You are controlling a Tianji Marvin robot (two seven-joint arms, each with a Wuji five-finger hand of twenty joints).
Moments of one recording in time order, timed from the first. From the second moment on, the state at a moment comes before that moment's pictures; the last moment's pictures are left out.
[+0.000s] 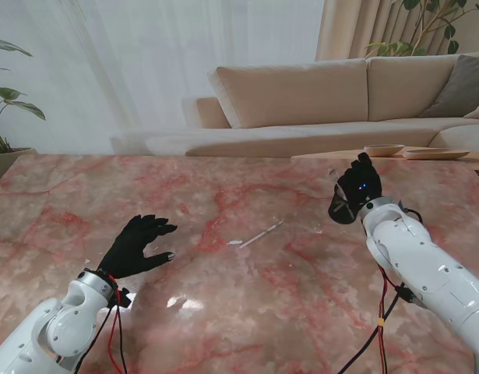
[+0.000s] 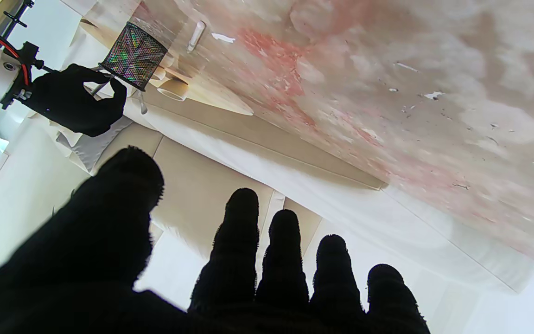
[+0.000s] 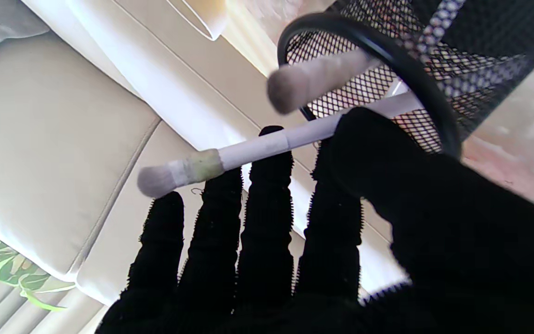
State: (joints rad) left arm 1.69 -1.10 -1.35 -1.51 0.67 -0.34 0.13; right arm -1.03 -0.94 0.82 -1.02 -1.51 0.24 -0.25; left_hand 0.46 -0.33 0.60 -0.10 0.49 0.01 0.16 0.14 0.35 -0.02 0.24 0.22 0.13 -0.01 0.13 0.32 -0.02 -0.02 0.04 0.18; right_hand 0.46 -0.76 1.27 -0.24 0.83 -0.30 0.83 0.89 0.89 -0.10 0.48 0.55 0.57 -0.08 0.52 0.53 0.09 -0.04 0.86 0.73
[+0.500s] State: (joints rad) left arm 1.69 -1.10 -1.35 -1.50 0.67 -0.34 0.14; right arm -1.12 -0.95 0.96 -1.14 -1.57 0.16 -0.17; left_hand 0.46 -0.33 0.60 -0.10 0.49 0.01 0.16 0.14 0.35 -0.02 0.24 0.22 0.13 -0.01 0.13 0.32 -0.02 -0.02 0.04 0.18; right_hand 0.27 -0.55 1.00 -0.09 0.79 -0.12 0.54 0.72 0.75 -0.09 0.39 0.48 0.48 -0.07 0.46 0.52 0.03 -0.04 0.83 0.72
